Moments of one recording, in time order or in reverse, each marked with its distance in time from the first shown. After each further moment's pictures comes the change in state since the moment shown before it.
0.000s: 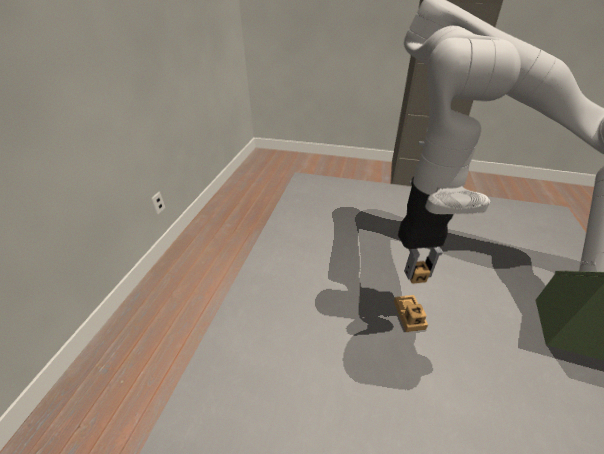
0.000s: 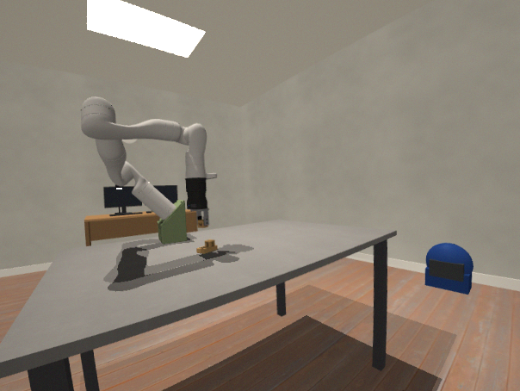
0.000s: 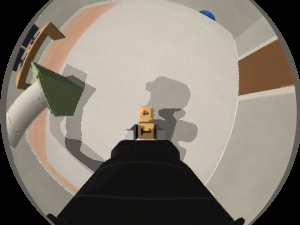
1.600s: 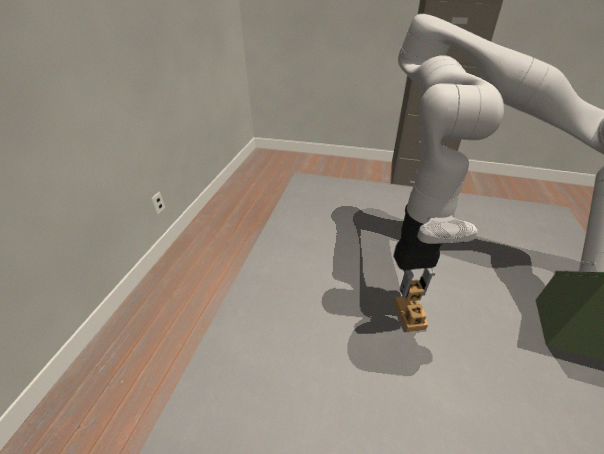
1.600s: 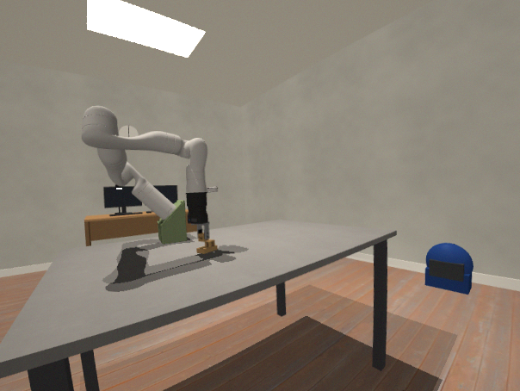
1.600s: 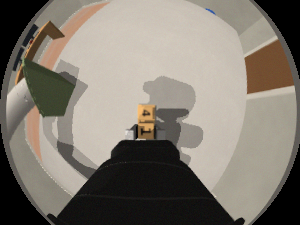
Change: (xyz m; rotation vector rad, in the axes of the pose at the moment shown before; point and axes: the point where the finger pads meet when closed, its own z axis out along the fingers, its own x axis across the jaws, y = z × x) arm -0.002 0.000 0.053 0.001 -0.006 -0.001
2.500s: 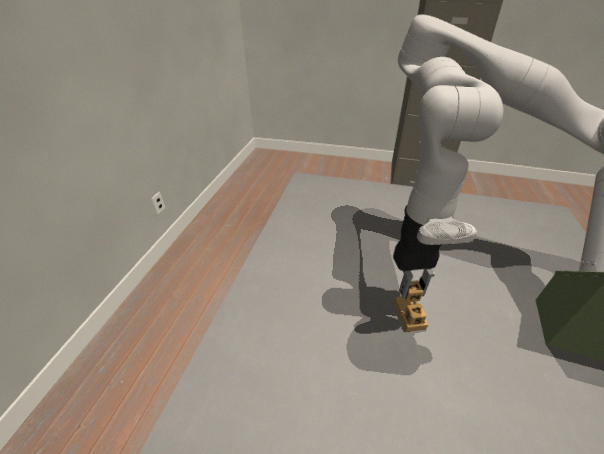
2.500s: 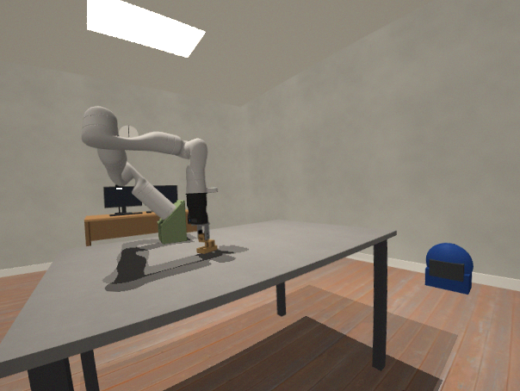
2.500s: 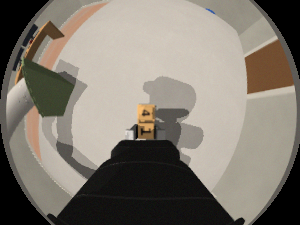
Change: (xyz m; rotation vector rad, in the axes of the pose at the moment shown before) arm 0.001 0.000 0.002 0.000 0.002 0.000
